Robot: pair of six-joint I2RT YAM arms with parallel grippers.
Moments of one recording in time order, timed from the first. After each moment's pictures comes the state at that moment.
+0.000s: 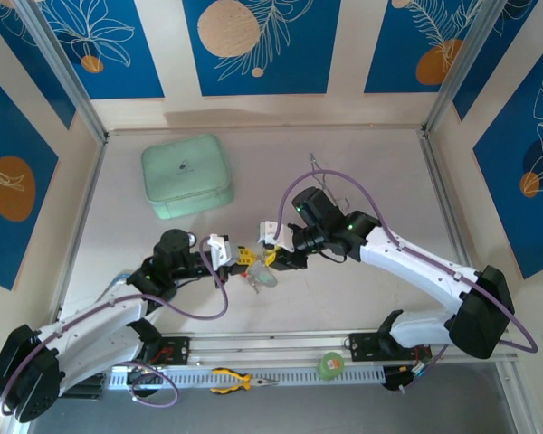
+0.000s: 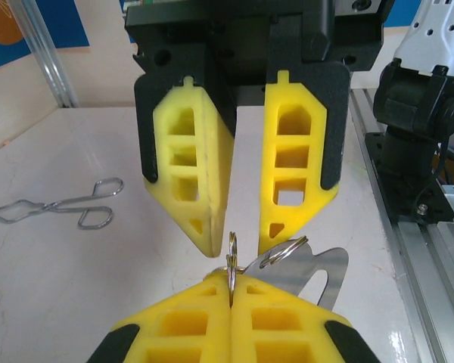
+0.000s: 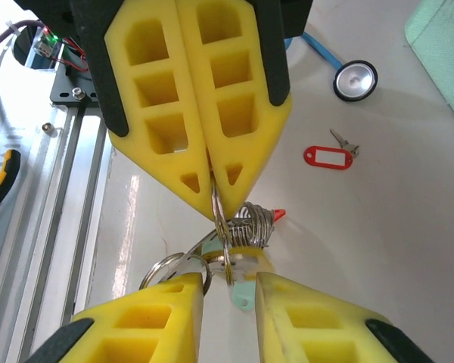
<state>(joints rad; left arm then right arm) -0.68 0.89 0.38 0.29 0.66 0.25 0.81 1.28 1.03 -0.62 -0.54 -0.57</state>
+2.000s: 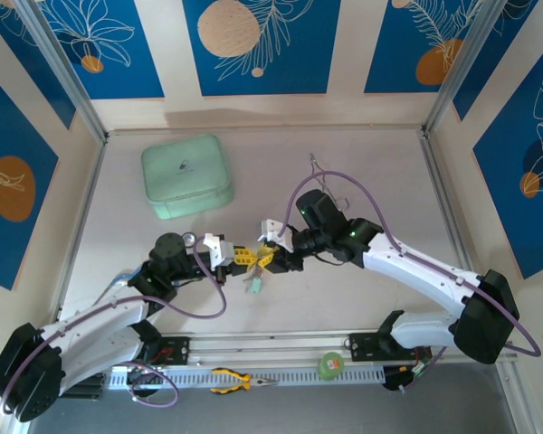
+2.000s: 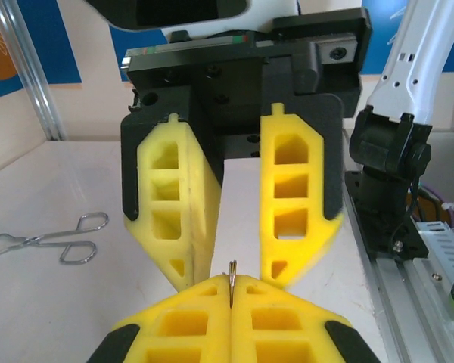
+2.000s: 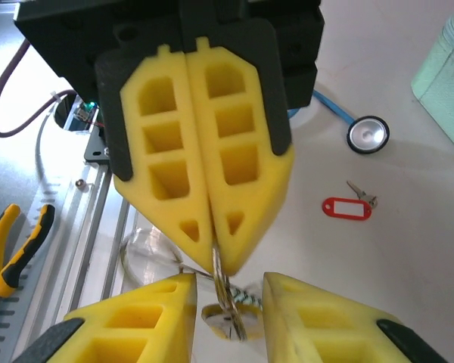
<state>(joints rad) -0.68 0.90 0.33 0.48 0.72 0.13 0.82 1.24 0.94 -0.43 -0.66 -0.45</state>
